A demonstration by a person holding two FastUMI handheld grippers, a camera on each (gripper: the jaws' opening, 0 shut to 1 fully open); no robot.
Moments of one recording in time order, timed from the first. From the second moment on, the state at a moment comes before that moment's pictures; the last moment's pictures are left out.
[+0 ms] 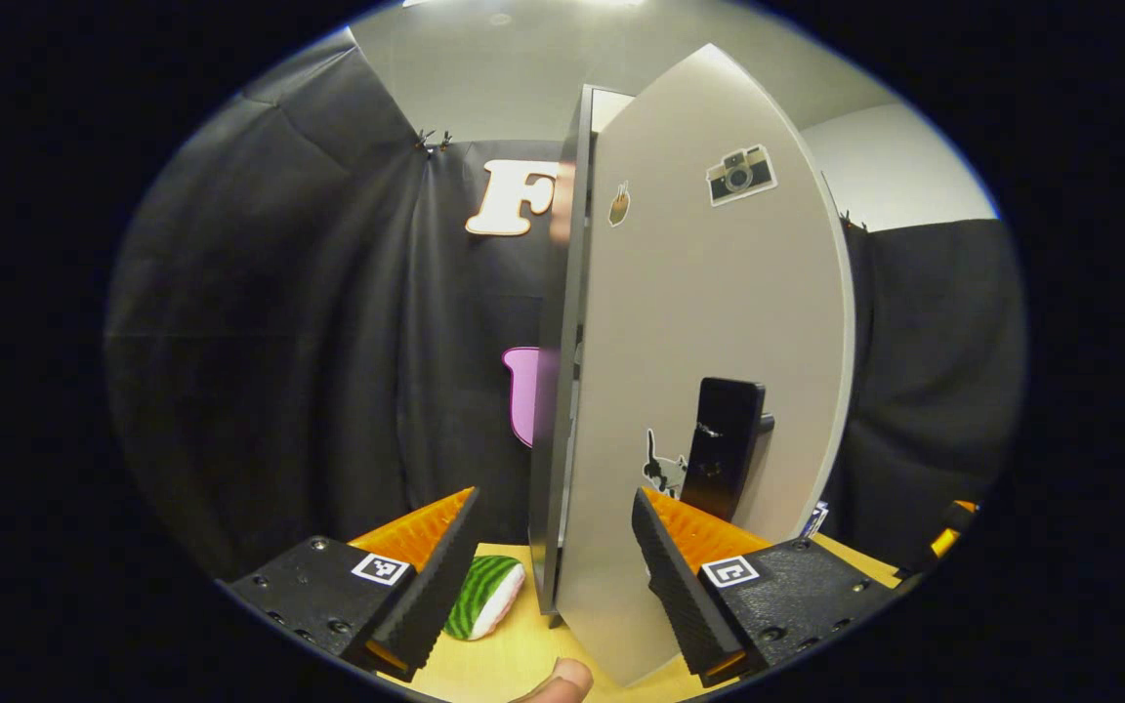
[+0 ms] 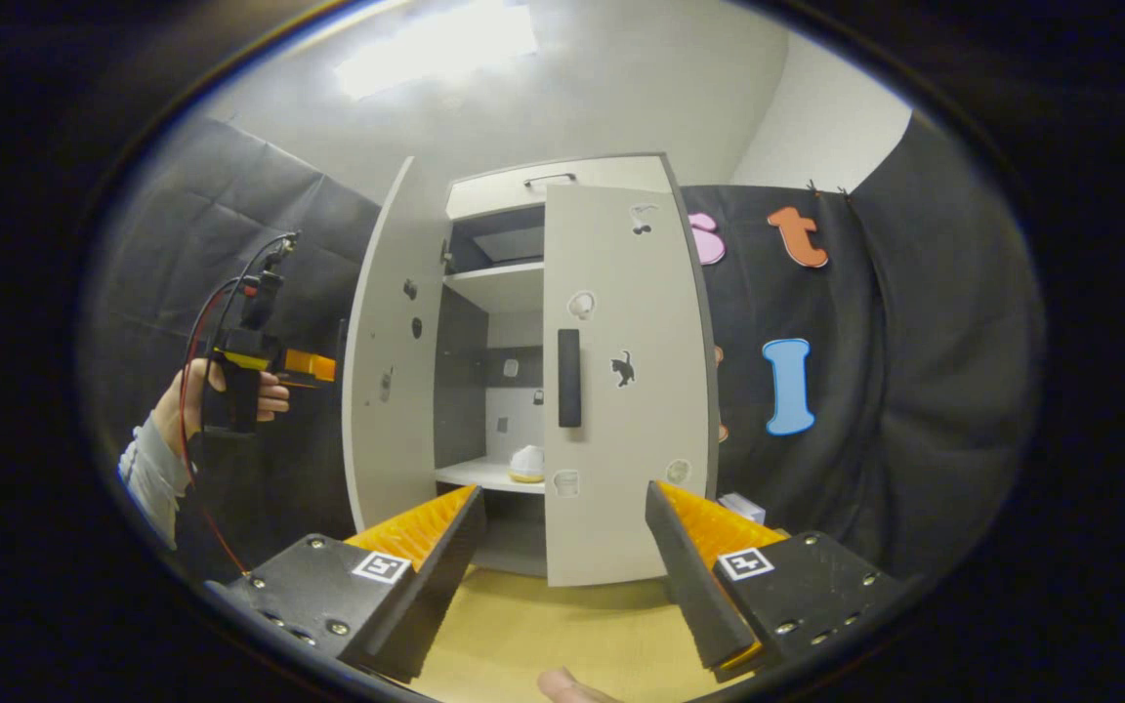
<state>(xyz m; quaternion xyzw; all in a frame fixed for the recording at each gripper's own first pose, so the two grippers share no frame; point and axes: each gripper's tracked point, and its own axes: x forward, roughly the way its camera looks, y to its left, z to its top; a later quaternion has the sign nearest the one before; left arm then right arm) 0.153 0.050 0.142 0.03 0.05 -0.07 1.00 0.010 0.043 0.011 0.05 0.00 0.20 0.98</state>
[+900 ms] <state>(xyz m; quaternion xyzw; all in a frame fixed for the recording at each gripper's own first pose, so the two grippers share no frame) 0.152 -0.047 0.091 -0.02 0.11 -0.15 0.98 0.031 0.010 -0.009 0.01 0.02 0.08 1.00</state>
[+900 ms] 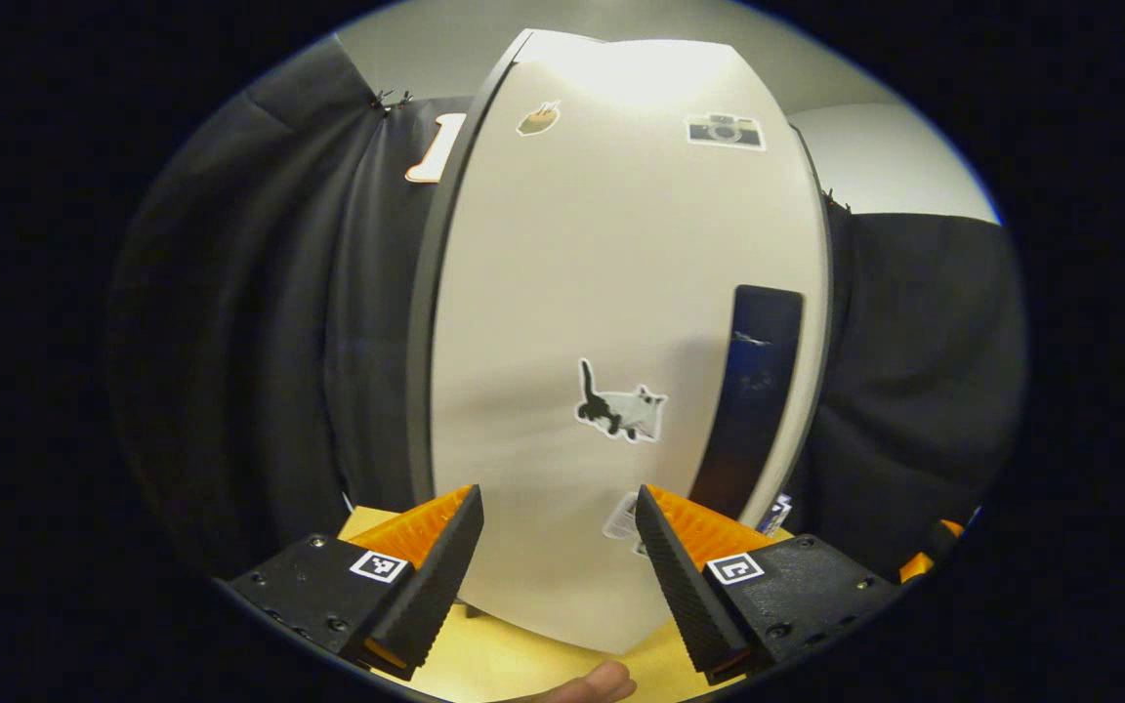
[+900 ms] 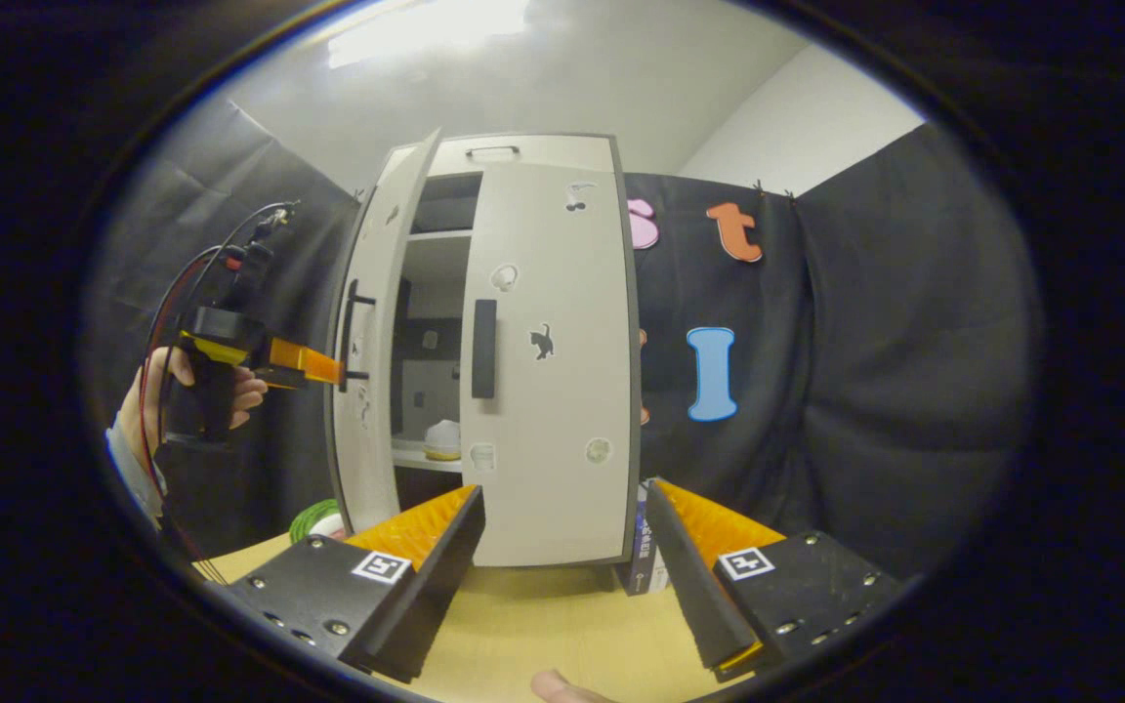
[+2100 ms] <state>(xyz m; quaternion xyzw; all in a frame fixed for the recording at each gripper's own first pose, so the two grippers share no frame) -0.040 0.024 0.104 0.01 0.00 -0.02 1.00 -0.017 0.012 0.046 0.05 -0.02 0.07 1.00</state>
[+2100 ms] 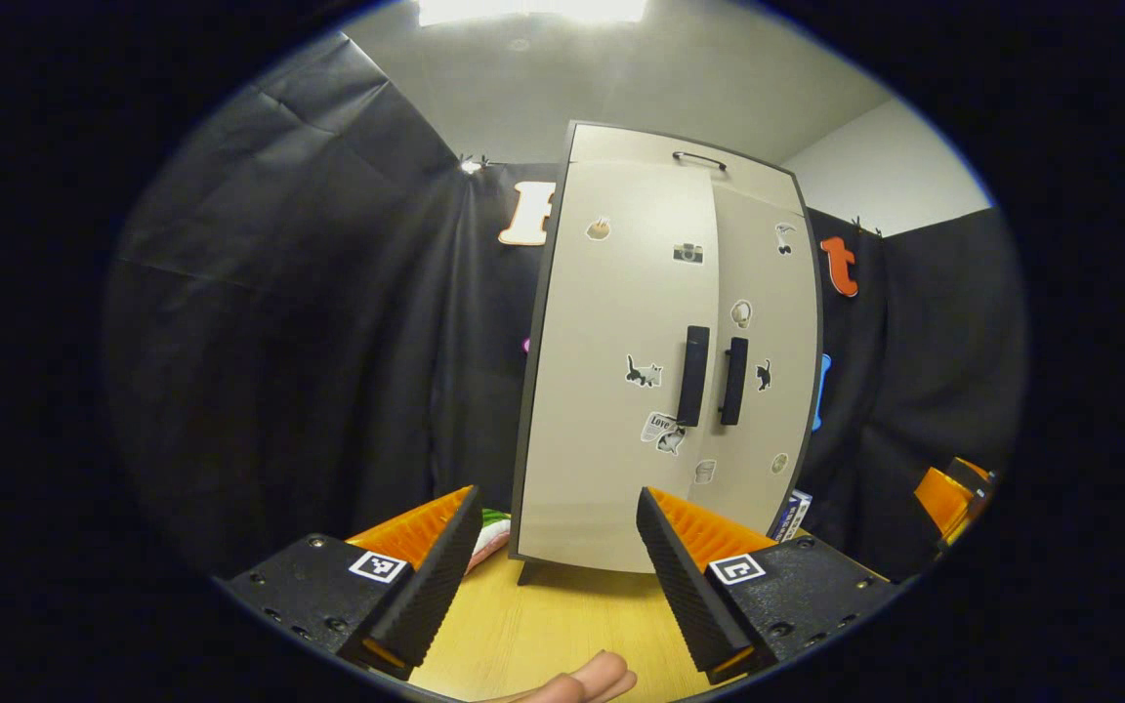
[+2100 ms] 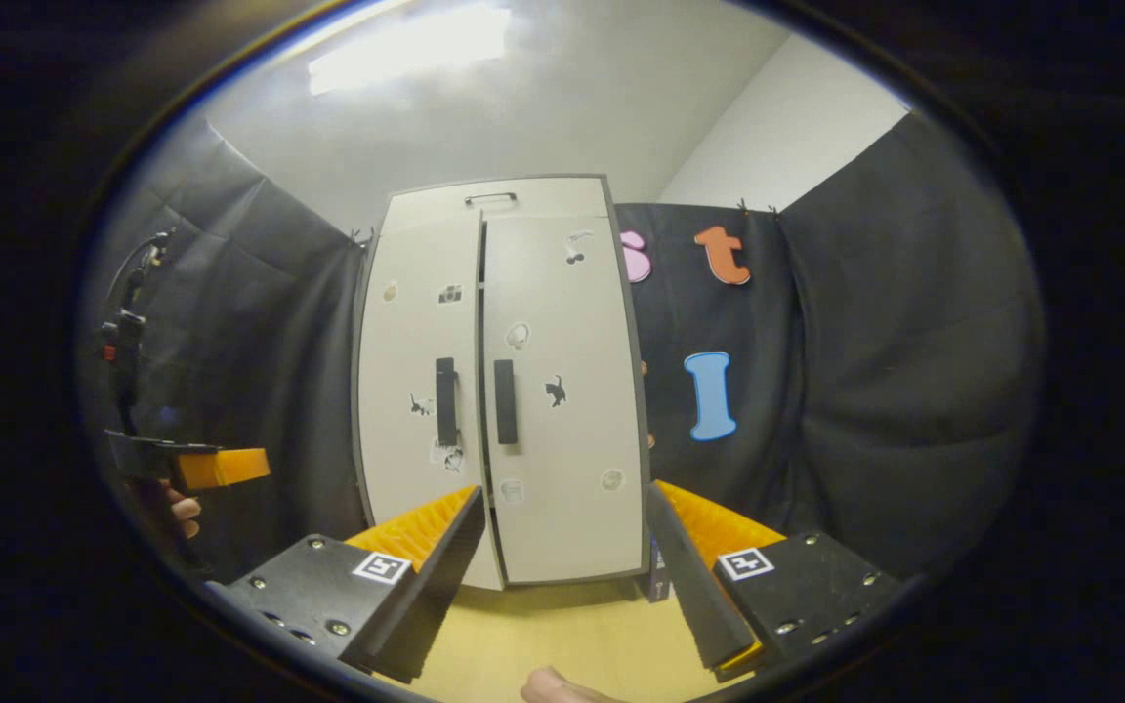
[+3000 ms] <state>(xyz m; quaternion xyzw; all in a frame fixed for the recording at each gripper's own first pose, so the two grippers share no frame) -0.066 -0.001 0.099 0.02 0.00 -0.07 1.00 -0.026 0.011 0.035 0.03 -0.01 0.06 1.00</state>
